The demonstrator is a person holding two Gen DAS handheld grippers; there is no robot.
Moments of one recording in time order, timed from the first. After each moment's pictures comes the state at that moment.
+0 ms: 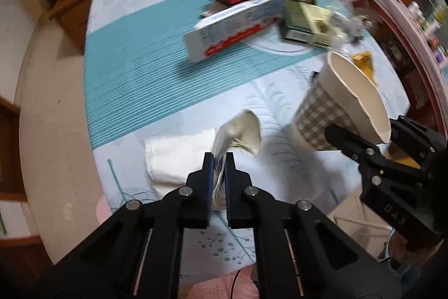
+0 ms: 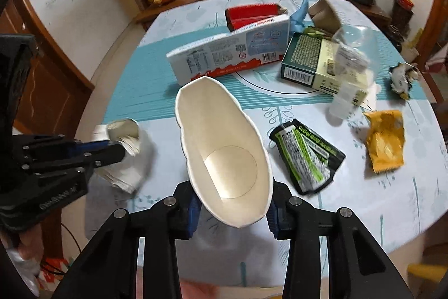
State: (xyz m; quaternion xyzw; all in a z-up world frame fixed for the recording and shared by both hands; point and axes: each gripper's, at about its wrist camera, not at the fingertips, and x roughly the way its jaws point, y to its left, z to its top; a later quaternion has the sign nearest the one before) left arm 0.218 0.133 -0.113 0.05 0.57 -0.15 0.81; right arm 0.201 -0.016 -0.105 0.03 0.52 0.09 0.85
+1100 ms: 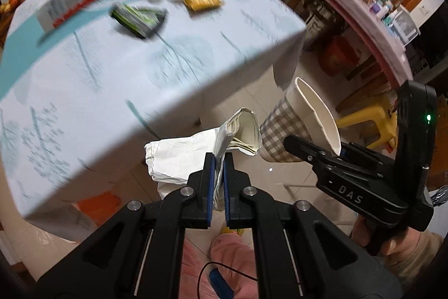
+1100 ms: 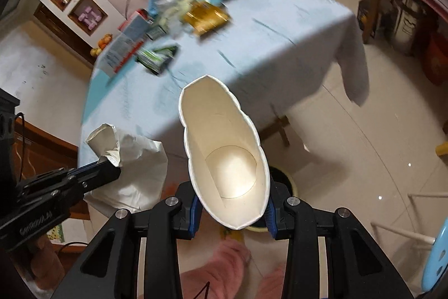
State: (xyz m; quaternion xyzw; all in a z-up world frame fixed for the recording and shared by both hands) left arm 0.009 -0.039 -0.132 0.06 0.57 -0.29 0.77; right arm -0.065 -0.201 -0.140 0.22 0.51 -0.05 0.83
